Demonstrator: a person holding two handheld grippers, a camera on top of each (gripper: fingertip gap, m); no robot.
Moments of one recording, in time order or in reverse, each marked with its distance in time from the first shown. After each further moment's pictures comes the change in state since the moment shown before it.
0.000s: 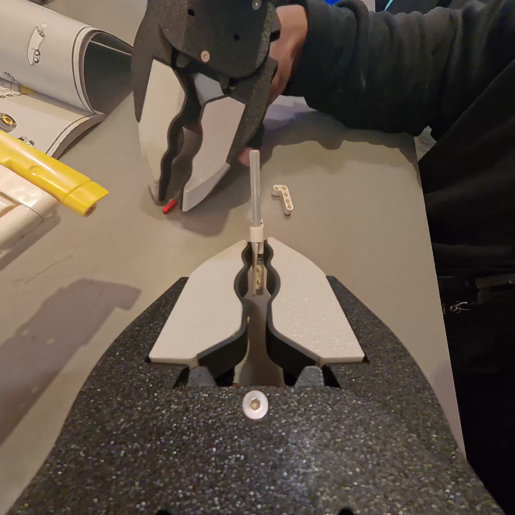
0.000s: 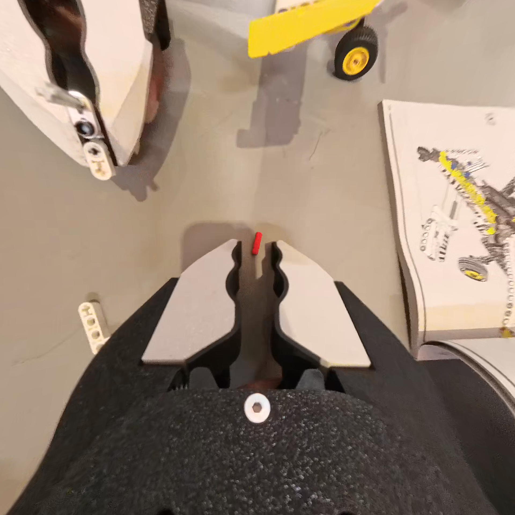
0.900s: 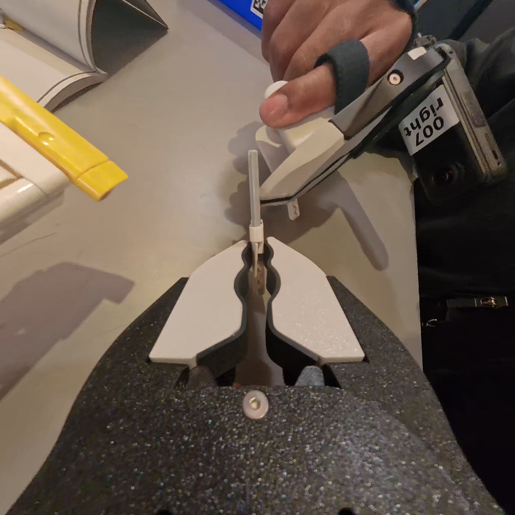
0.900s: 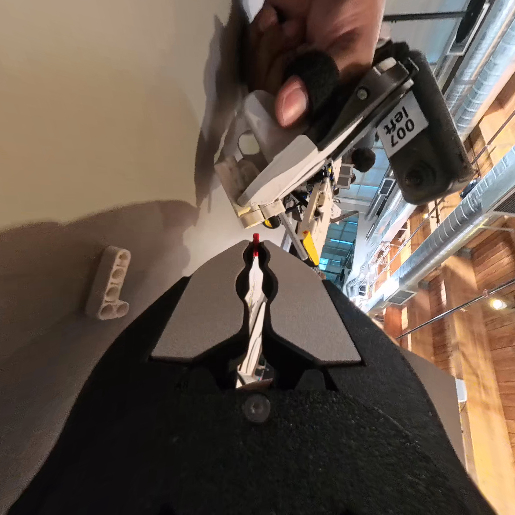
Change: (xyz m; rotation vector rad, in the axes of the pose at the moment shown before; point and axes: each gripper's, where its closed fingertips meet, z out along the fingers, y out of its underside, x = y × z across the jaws) left arm -0.007 0.001 0.008 -0.034 0.014 -0.173; right arm -0.052 -0.044 -0.031 0.083 0.592 -1.269
